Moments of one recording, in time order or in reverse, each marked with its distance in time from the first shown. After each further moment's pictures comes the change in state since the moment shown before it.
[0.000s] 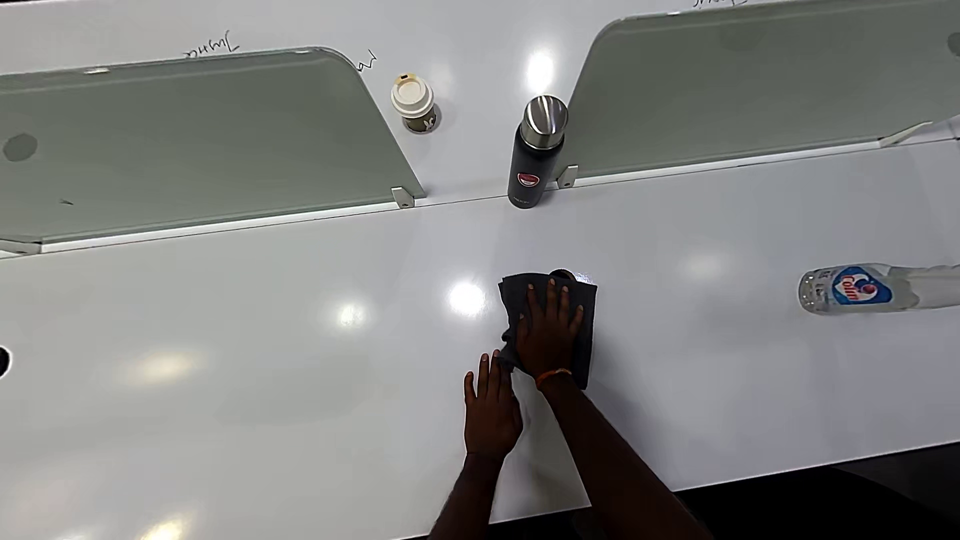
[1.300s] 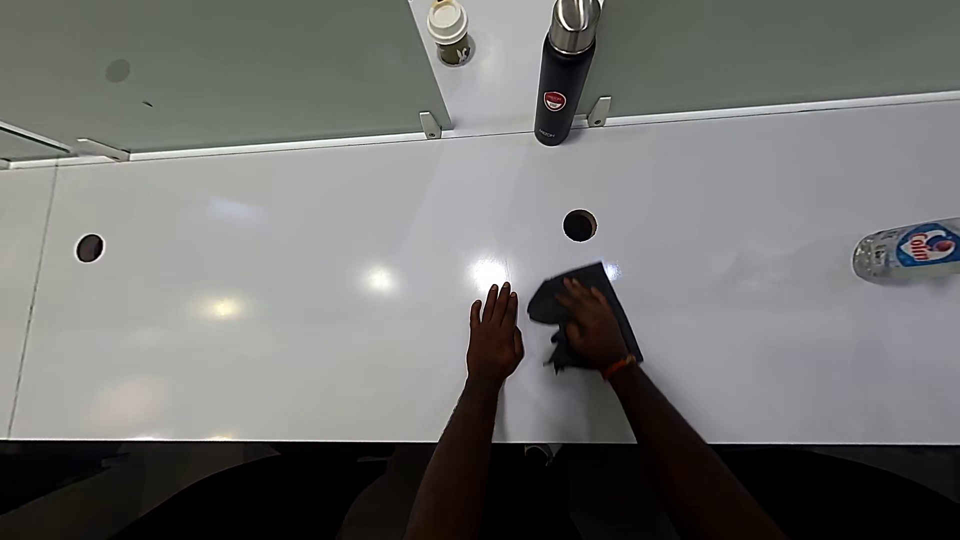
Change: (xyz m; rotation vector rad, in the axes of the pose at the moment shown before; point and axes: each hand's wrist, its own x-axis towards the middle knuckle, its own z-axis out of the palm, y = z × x) left_hand -0.008 -0.005 0.006 -0.074 -0.018 -0.005; right_hand -0.074 0.109 -0.011 0.485 -0.026 -0.556
